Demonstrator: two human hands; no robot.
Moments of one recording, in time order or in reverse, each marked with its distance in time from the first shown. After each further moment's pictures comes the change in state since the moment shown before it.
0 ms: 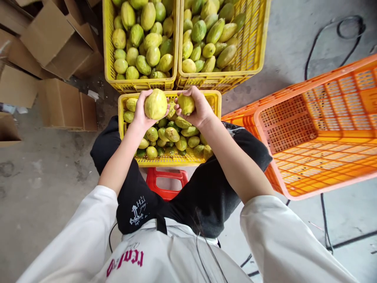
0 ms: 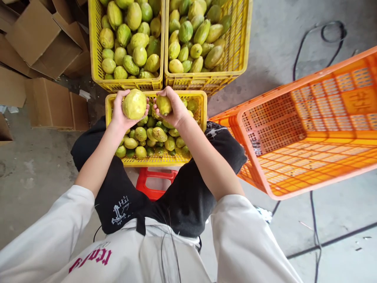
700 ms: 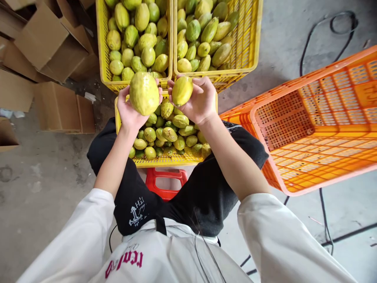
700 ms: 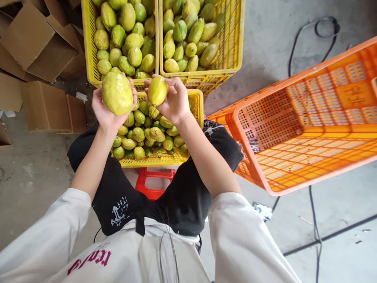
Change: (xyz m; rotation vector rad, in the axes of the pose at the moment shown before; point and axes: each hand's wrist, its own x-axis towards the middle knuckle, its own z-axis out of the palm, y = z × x) left_hand -0.029 0.016 0.012 -0.040 -0.068 0.161; right_hand -0.012 -0.012 -0.001 0.062 -0.253 -0.230
